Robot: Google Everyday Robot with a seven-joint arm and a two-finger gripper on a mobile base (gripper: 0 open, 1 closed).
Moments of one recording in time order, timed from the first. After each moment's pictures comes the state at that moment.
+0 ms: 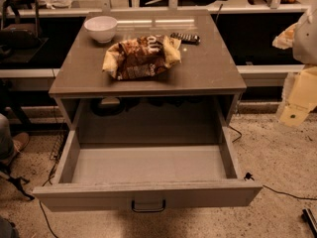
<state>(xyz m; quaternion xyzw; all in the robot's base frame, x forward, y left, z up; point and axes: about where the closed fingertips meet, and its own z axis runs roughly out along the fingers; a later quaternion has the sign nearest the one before) 0.438 -0.217 0.977 -0.60 0.78 -0.03 0.16</state>
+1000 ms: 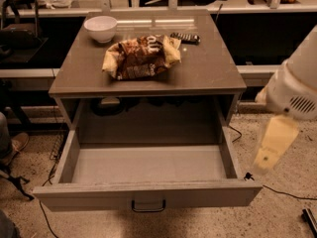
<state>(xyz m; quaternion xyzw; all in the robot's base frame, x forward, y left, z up) 0.408 -0.201 0.881 -0.56 0.82 0.06 0.08</state>
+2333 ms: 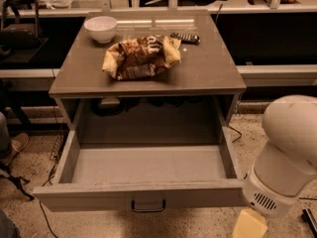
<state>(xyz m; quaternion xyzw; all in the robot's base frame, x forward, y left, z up) 0.280 -0.183 0.737 -0.43 0.89 0.12 -0.07</state>
